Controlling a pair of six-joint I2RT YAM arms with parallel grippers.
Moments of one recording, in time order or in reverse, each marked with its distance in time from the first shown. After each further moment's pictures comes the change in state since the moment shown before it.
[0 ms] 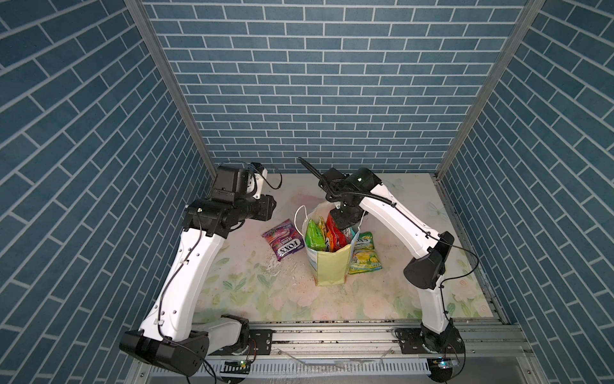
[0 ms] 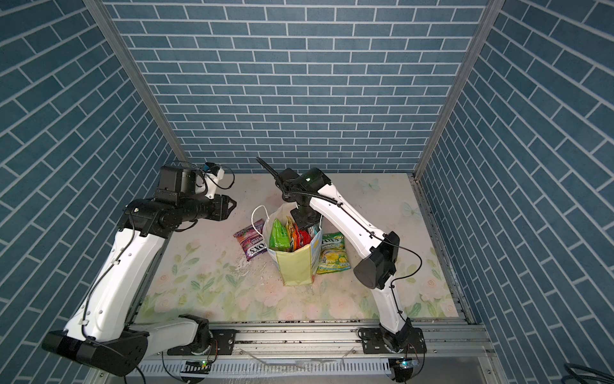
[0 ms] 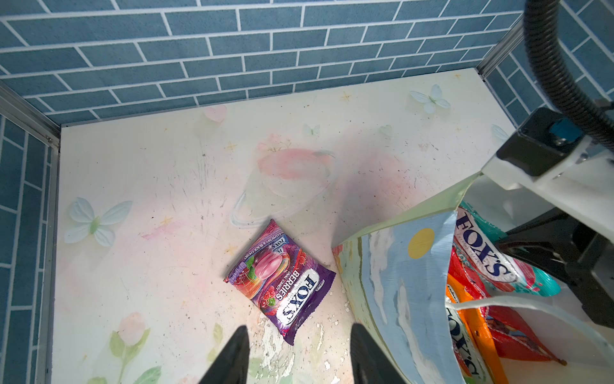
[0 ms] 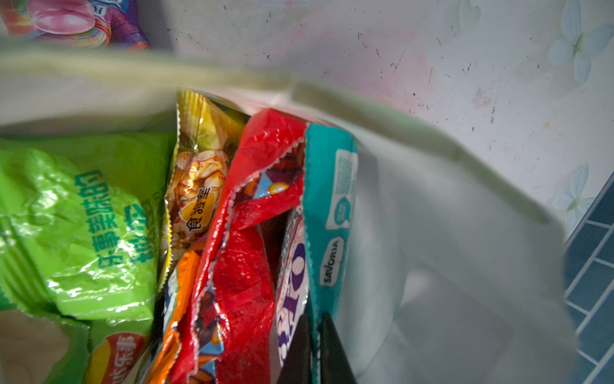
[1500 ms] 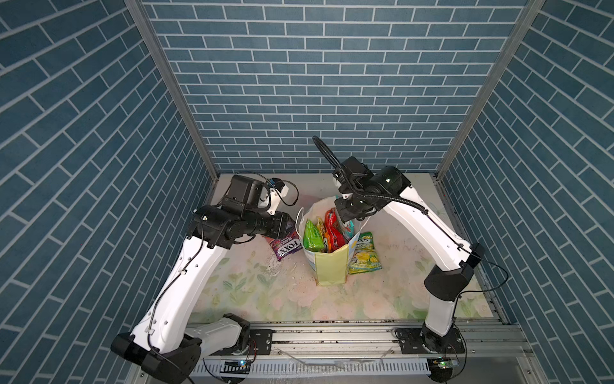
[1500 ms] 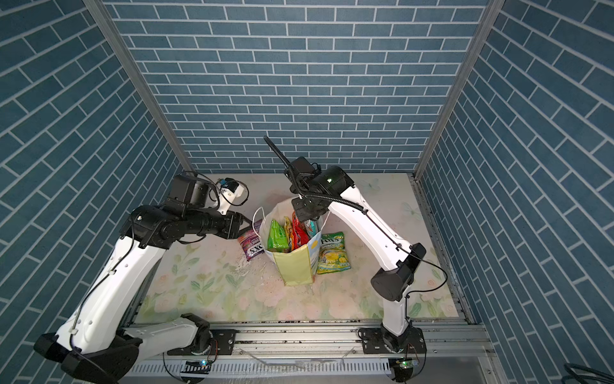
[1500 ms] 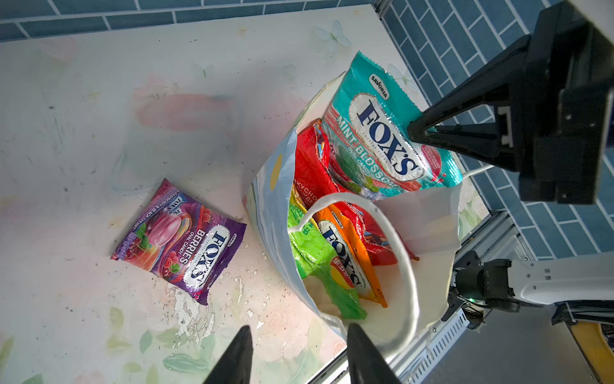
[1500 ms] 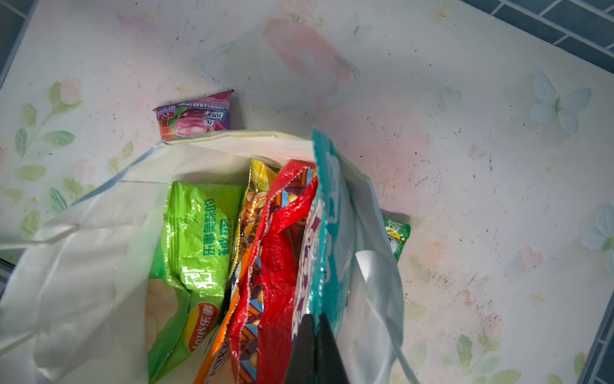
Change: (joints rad) left arm -0.166 -0.042 -0.014 -0.126 0.201 -0.074; right arm 0.000 -0.196 -0.071 0.179 -0.050 0.019
